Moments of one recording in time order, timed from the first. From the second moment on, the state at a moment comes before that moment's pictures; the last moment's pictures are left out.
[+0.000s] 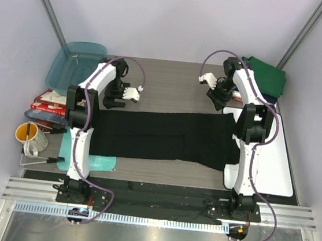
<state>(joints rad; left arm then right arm) -0.16 2.28 1.97 -1.23 0.01 1.46 0.10 2.37 2.25 -1.33 -0.26 -1.01</state>
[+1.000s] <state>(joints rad) -0.24 2.19 1.76 -1.33 0.09 1.57 0.22 2.34 1.97 -1.35 -0.22 -1.04</state>
